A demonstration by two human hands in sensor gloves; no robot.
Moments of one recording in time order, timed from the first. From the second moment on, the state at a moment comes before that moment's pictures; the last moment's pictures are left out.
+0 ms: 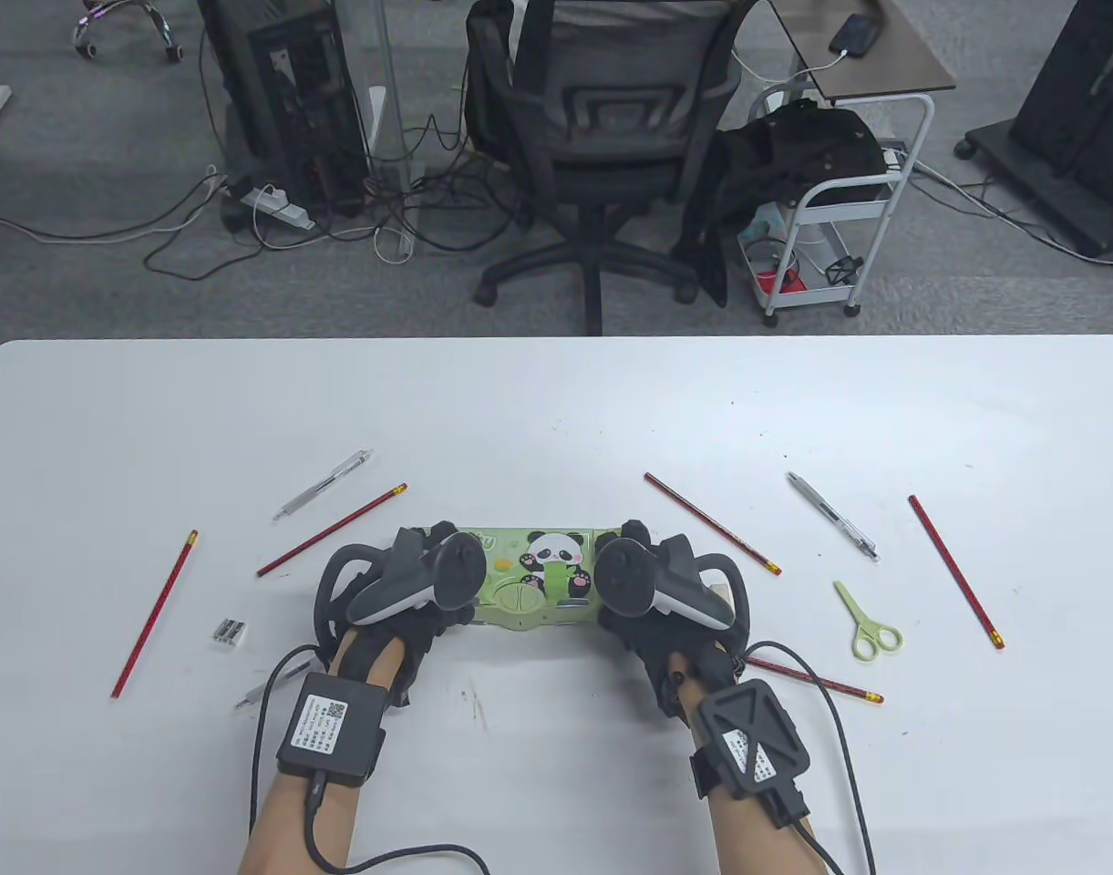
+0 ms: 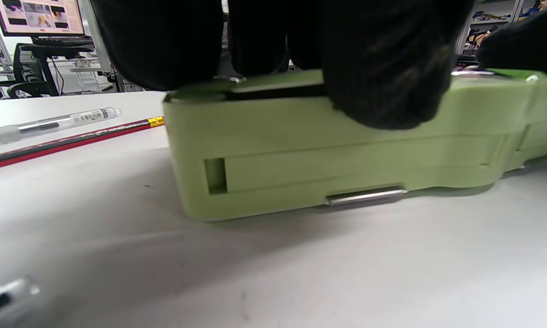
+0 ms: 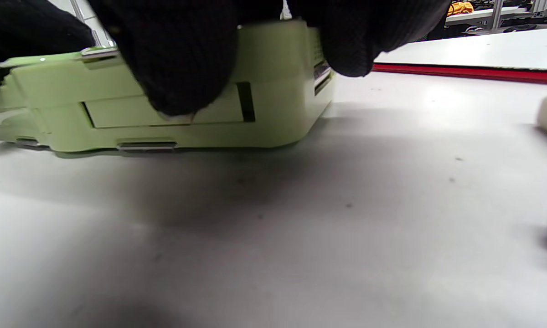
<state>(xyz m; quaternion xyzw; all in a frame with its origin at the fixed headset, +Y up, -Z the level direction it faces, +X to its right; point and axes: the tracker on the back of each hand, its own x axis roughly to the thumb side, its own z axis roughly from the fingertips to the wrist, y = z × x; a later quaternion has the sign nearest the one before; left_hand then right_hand) -0.167 -0.715 -0.355 -0.11 -0.15 -0.04 0.98 0.071 -0.732 -0.349 0.17 0.09 0.98 0.08</state>
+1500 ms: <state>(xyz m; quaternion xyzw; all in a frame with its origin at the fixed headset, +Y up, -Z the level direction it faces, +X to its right) -0.191 -0.712 -0.462 -0.17 0.16 0.01 0.97 0.071 -0.731 -0.350 0.17 0.09 0.98 0.08</state>
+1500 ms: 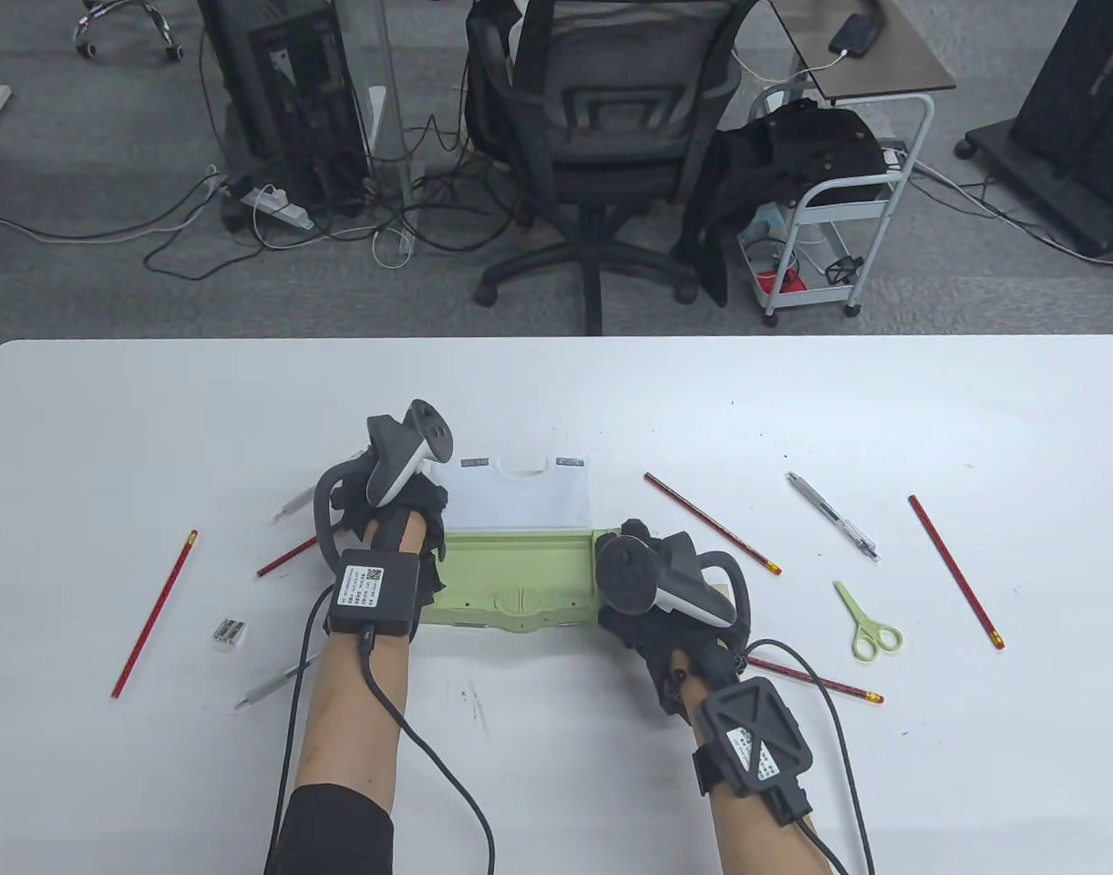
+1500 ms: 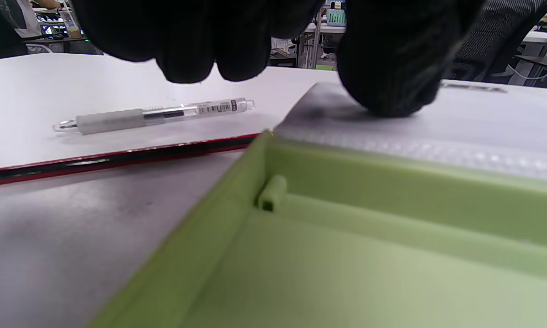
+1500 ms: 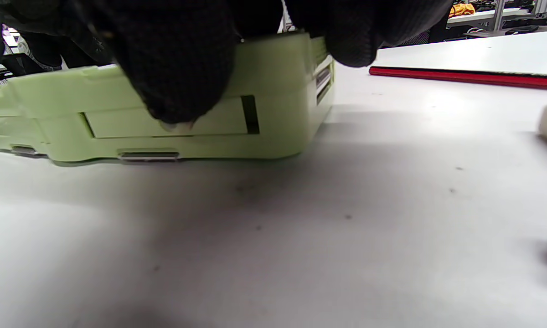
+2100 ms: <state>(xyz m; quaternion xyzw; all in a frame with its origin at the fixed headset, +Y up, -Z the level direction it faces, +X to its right) -0.183 -0.714 -0.457 -0.18 0.13 -0.02 0.98 0.070 -0.730 -0.351 0.17 0.09 0.98 0.08</state>
